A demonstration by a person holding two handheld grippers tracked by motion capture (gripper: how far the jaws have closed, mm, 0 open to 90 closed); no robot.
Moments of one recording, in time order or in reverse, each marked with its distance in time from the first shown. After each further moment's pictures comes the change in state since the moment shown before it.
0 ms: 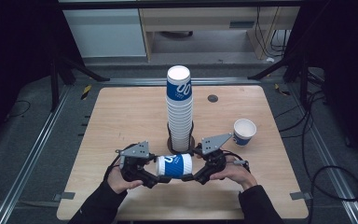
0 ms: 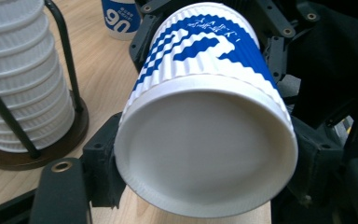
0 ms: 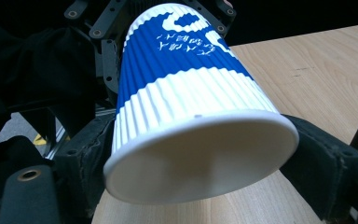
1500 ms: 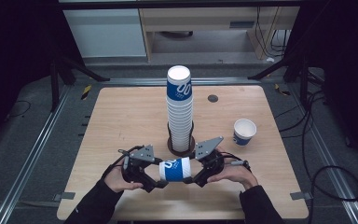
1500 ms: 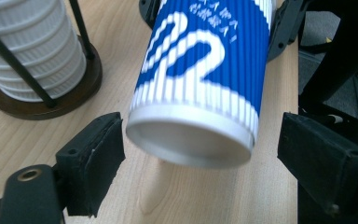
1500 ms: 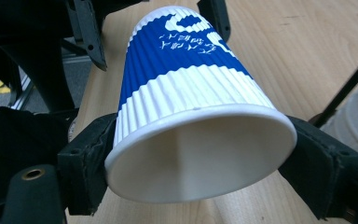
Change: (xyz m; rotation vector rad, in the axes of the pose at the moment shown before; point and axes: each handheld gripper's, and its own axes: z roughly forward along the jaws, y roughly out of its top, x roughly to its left) left arm 0.004 -0.006 0.009 0.229 0.054 0.046; right arm 0.002 -0.003 0.011 0.239 -0.094 -0.068
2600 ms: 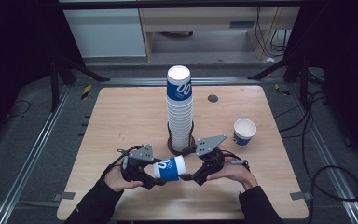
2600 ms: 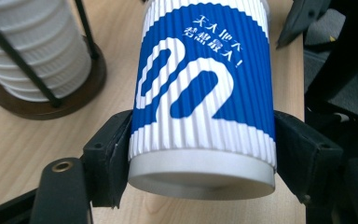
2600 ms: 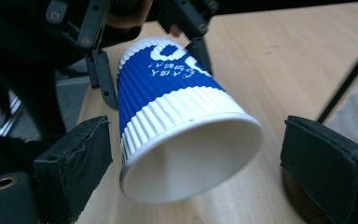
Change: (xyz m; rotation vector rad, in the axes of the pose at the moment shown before) left arm 0.006 -0.004 -0.006 -0.036 0.021 -0.006; right arm -0.001 0.008 -0.009 -0.114 -0.059 0.014
